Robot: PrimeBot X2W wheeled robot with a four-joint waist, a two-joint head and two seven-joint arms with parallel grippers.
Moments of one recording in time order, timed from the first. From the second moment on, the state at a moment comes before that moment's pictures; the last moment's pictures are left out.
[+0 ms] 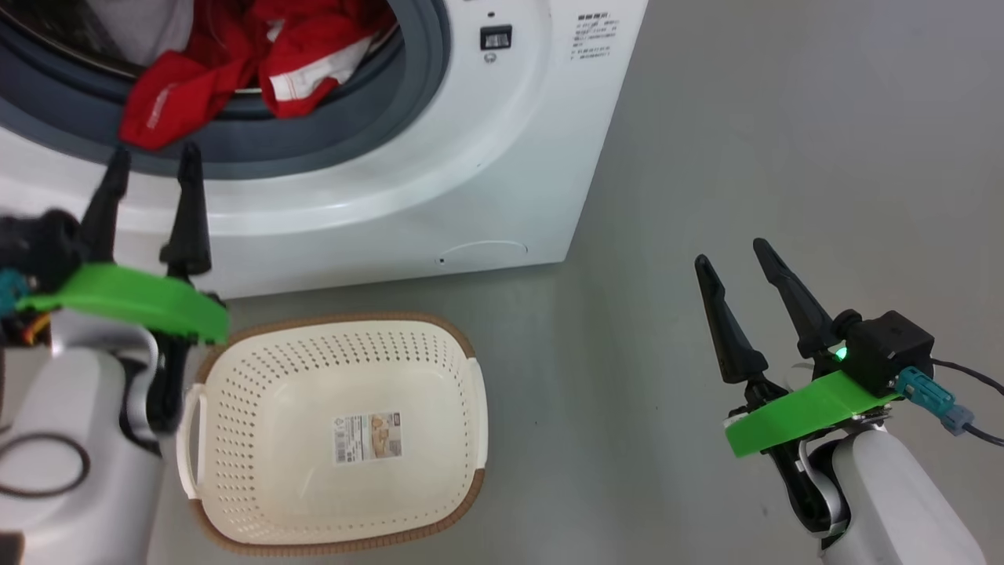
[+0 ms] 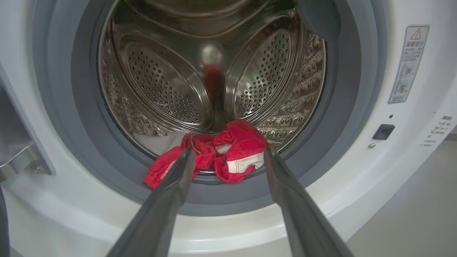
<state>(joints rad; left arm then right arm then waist) -0.64 0.26 -0.14 0.48 -0.51 -0.01 -0.21 -0.29 -0.09 0.15 0.28 0.37 0.12 -0.26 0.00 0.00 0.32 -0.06</state>
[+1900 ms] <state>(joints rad) -1.51 0.36 -0.40 1.23 -0.69 -0.12 0.11 -0.36 -0.05 0.17 0.16 0.37 0.12 -0.26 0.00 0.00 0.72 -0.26</state>
